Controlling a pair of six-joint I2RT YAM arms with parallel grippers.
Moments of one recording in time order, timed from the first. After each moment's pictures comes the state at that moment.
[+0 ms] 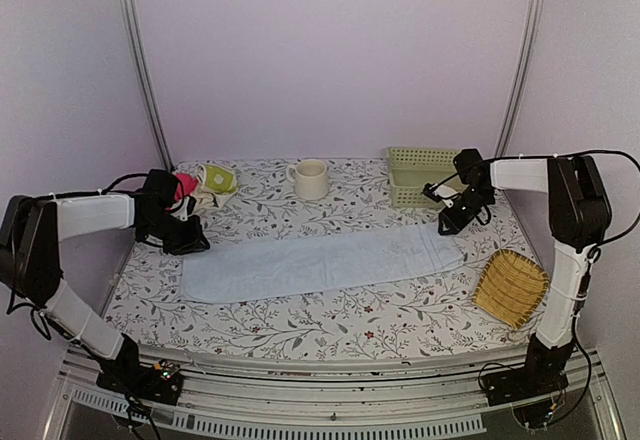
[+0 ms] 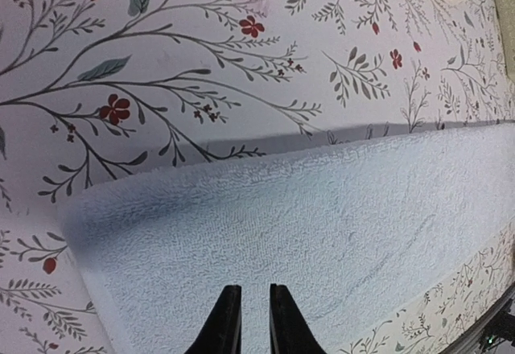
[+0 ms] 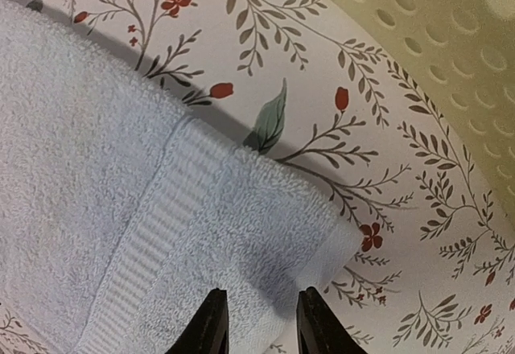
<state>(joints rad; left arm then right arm) -0.16 1.51 0.87 -0.45 0.25 -0.37 0.20 2.01 1.41 -0.64 -0.13 -0.49</state>
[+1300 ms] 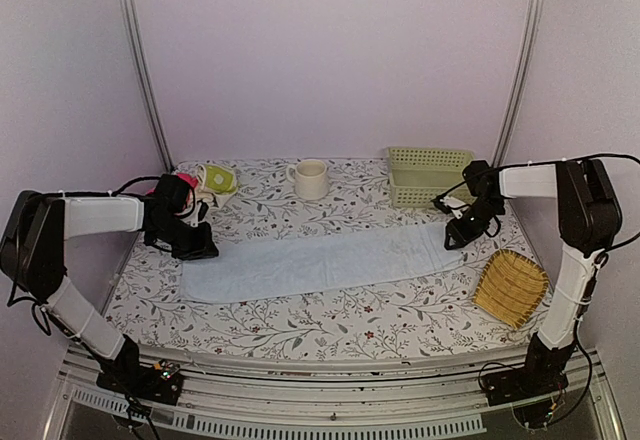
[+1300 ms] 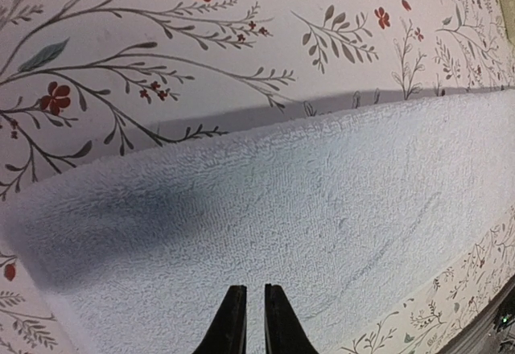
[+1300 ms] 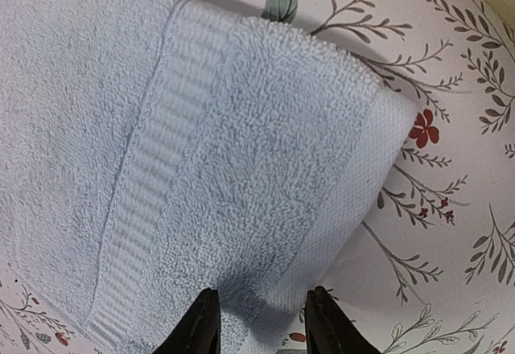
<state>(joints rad) -0.23 1.55 0.86 -0.42 0.25 -0.35 0.16 1.92 1.26 -0.67 -0.19 -0.38</state>
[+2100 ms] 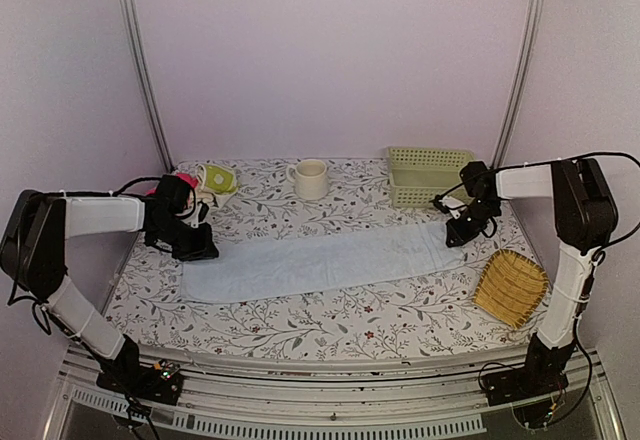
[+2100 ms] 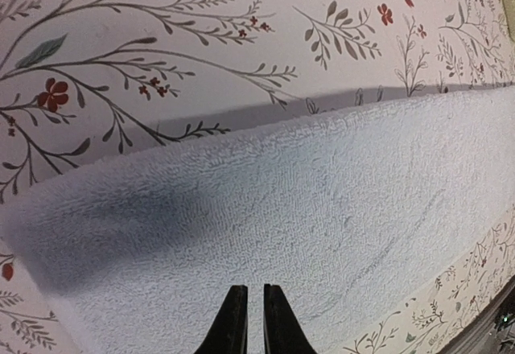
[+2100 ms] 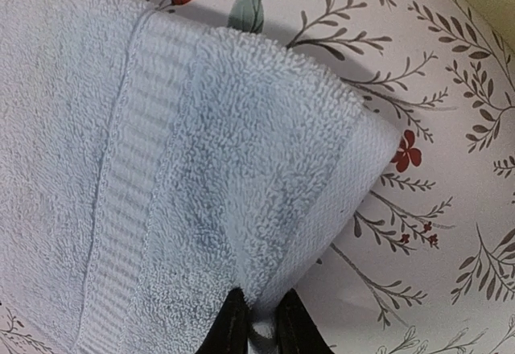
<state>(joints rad) -0.24 1.55 0.86 -0.42 0.25 -0.35 0.17 1.96 1.27 -0.61 -0.12 -0.37</state>
